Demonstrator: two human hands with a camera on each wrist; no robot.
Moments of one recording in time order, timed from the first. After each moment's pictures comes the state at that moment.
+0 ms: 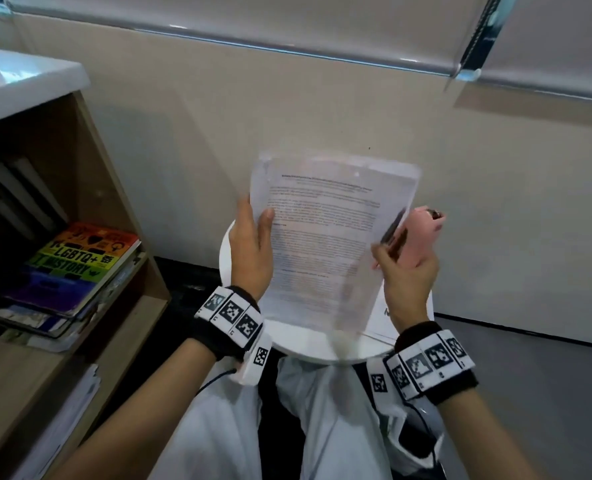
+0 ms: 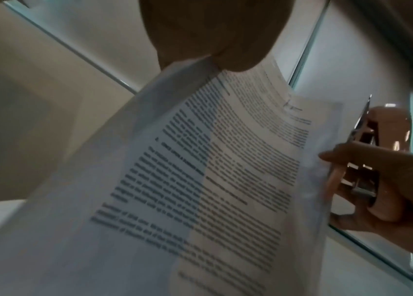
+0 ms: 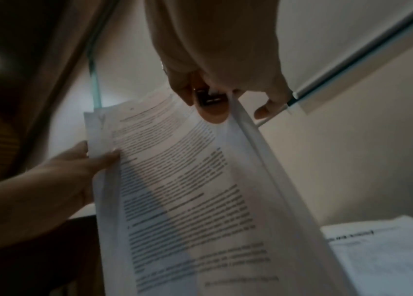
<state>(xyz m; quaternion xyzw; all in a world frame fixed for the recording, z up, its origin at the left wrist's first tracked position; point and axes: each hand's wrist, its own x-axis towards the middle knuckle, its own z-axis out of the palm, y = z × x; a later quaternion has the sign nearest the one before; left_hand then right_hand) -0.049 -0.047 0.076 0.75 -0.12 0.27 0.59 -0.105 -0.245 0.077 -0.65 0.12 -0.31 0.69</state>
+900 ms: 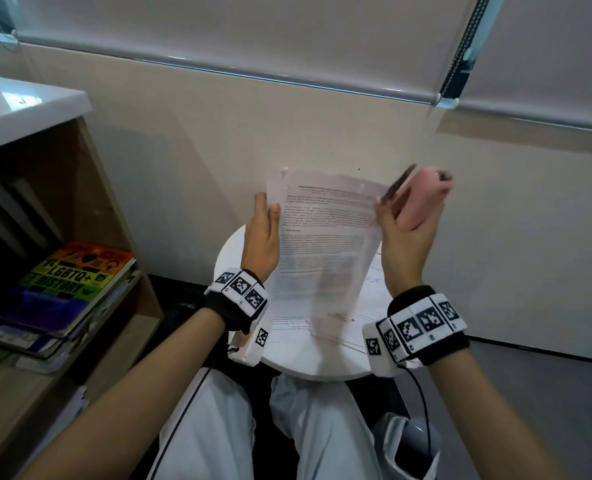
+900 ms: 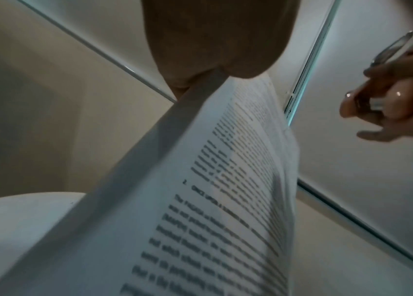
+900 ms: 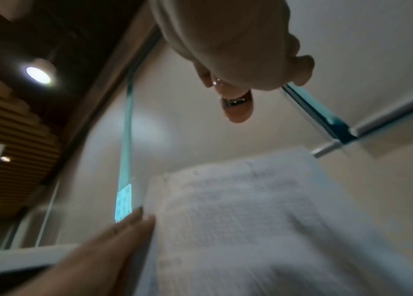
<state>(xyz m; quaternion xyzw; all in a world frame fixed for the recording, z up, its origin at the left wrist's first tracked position) -0.015 -0.068 0.098 0.78 -0.15 0.20 0.58 -0.071 -0.240 0.139 -0.61 0.09 -0.37 0.69</state>
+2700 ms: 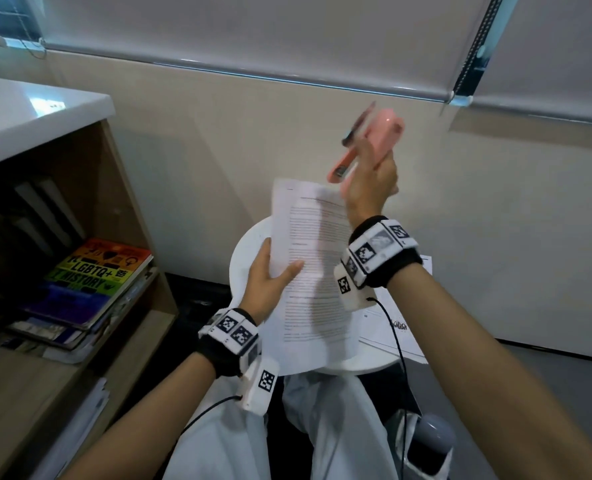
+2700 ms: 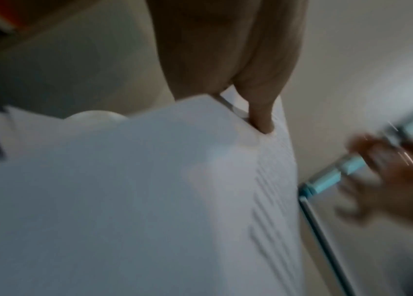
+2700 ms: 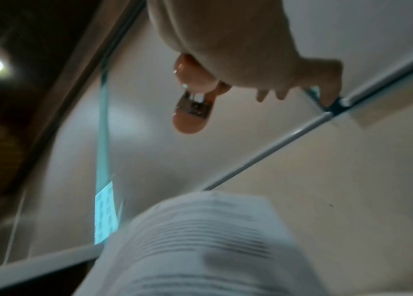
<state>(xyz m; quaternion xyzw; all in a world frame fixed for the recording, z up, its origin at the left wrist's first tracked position) -0.061 -0.038 0.052 0.68 -0.13 0.03 0.72 -0.006 -0.181 0.186 -0.64 0.13 -0.36 0.66</state>
